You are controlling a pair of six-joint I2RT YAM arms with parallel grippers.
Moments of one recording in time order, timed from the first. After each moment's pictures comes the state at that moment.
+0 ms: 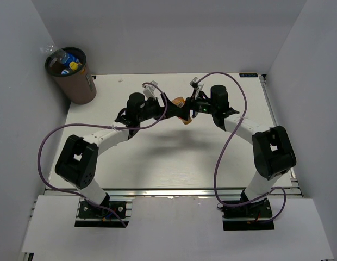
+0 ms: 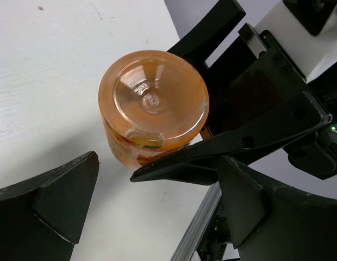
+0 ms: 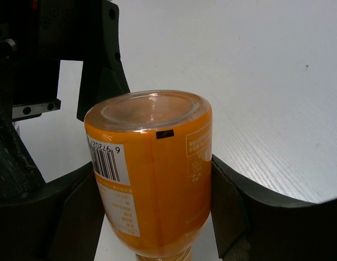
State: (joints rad) left arm -0.49 1.63 1.02 0.38 0.47 -0.78; right arm 0.42 1.72 1.09 0.36 -0.79 0.13
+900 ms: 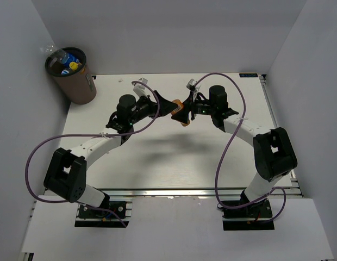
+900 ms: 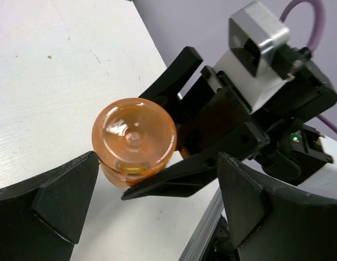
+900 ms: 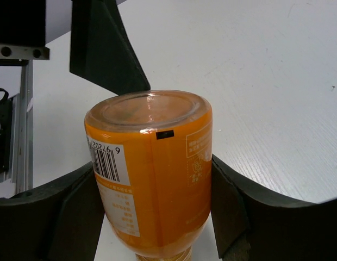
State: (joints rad) left arm -0.48 1.46 0.93 0.45 0.39 -0.79; right arm 0.44 1.69 1.08 0.35 -0.86 0.06
